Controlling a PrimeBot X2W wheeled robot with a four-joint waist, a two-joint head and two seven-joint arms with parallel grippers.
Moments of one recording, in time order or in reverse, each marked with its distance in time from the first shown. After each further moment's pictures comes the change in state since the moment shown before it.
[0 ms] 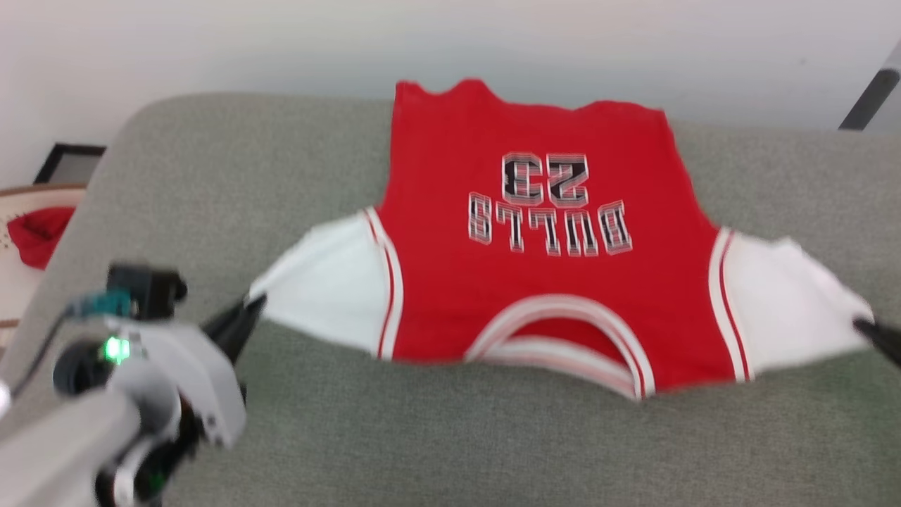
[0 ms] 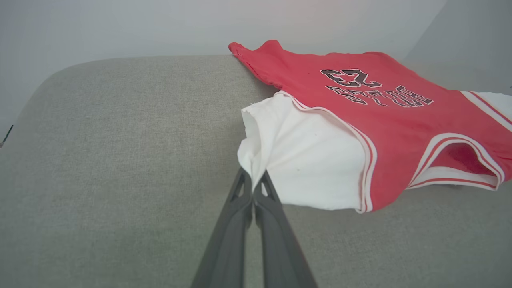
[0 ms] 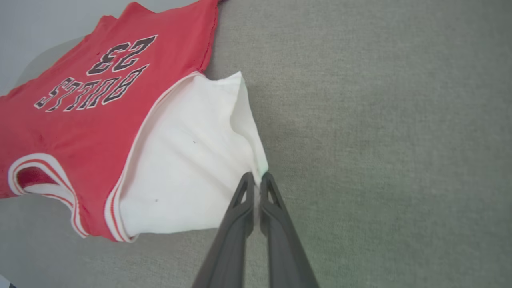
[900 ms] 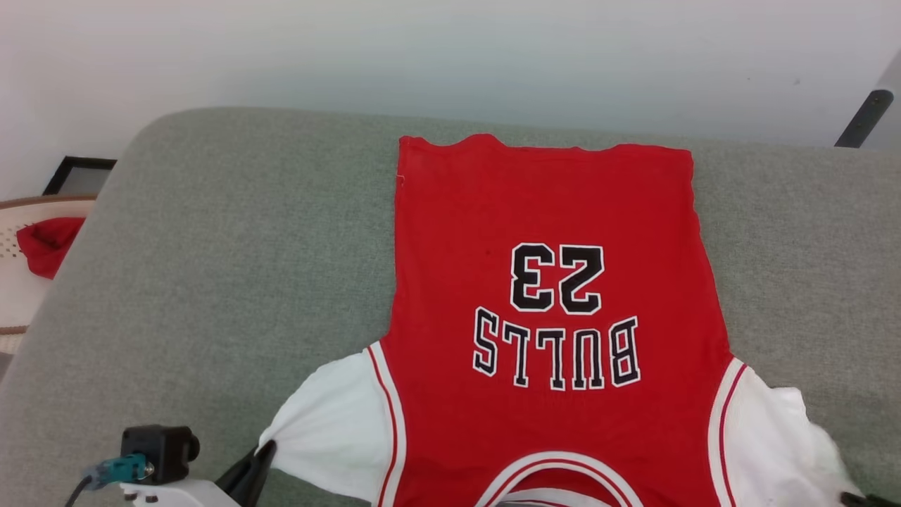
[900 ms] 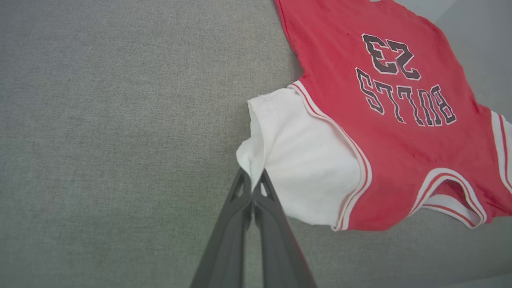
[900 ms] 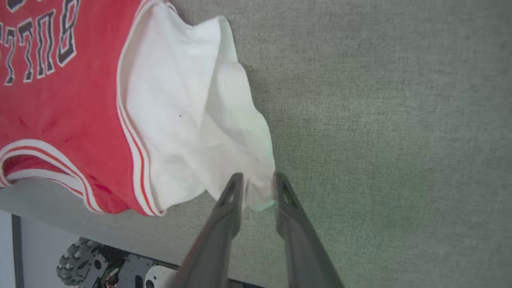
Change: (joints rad) left arm 0.382 0.096 0.001 -0.333 -0.095 0.268 -0.151; right arm 0.519 0.279 -0.398 -0.424 -0.272 0.000 0.358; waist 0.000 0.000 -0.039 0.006
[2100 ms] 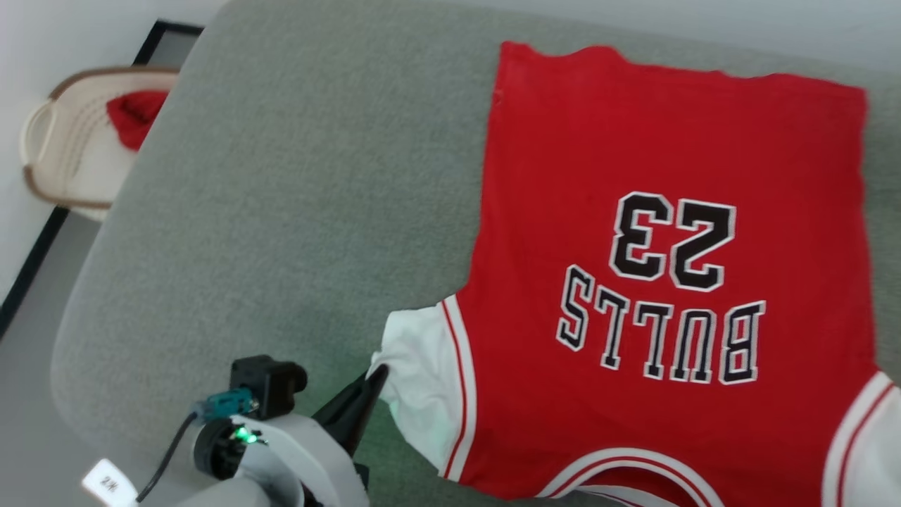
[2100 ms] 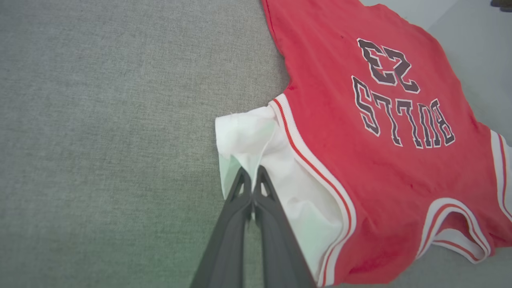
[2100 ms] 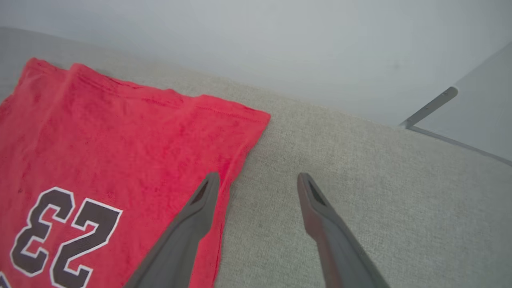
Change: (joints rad) left arm -0.154 -0.278 0.008 0.165 0.156 -0.168 0.024; right arm -0.912 -0.177 0.258 0.416 -0.241 0.000 -0.136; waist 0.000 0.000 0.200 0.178
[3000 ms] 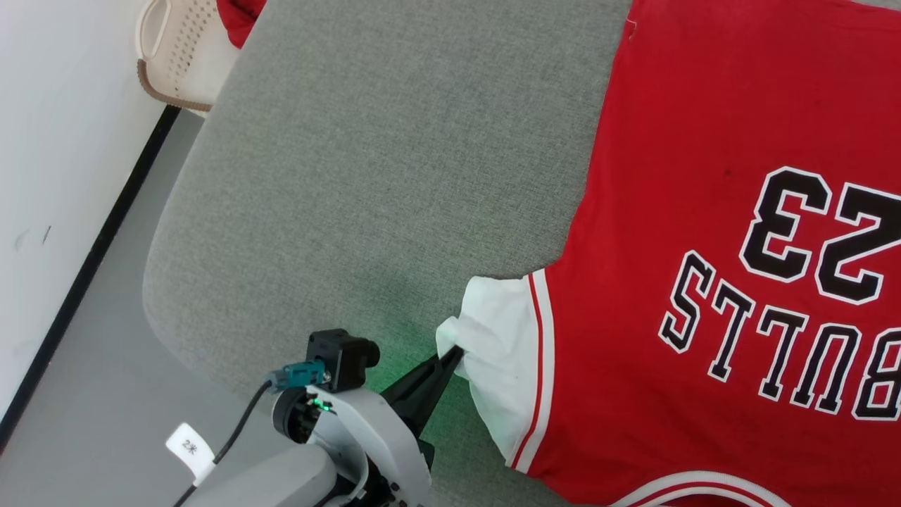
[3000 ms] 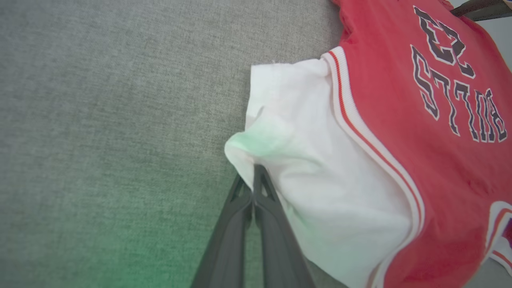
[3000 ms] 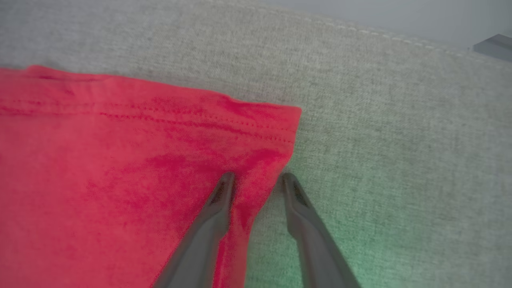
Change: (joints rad) left arm -0.102 -0.202 -0.038 0.196 0.039 -0.167 -0.005; right arm -0.425 -0.003 -0.114 0.597 -0.300 0.000 0.157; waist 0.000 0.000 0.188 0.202
